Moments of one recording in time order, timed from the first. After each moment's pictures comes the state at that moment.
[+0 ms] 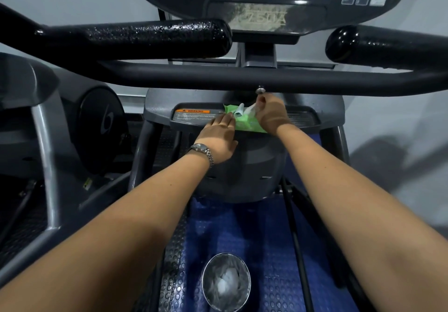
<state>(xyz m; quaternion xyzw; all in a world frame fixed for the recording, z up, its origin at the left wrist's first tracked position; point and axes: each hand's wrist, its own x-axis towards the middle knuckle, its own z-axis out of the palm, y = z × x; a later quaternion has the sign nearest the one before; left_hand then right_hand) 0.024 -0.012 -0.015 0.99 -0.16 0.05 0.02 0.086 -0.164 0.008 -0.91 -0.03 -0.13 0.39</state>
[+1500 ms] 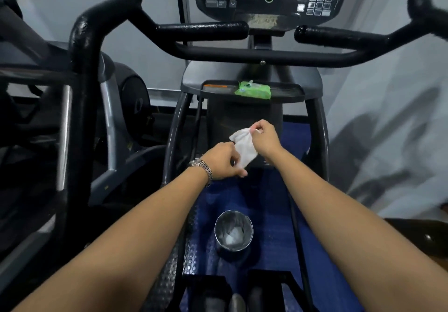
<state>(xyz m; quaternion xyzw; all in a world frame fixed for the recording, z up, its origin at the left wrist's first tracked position) -0.253 0.016 0.008 0.96 -0.18 -0.06 0.22 -0.205 -0.133 0.017 -0.83 0.03 0.00 0.55</state>
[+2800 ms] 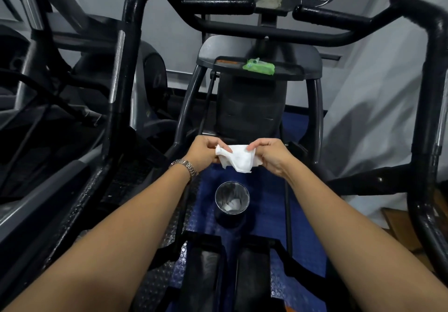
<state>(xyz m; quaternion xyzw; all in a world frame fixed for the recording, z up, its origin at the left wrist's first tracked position) -0.441 0.006 0.003 0.77 0.04 -0.02 0.64 -0.400 -0.183 0.011 -0.70 0.02 0.21 0.68</state>
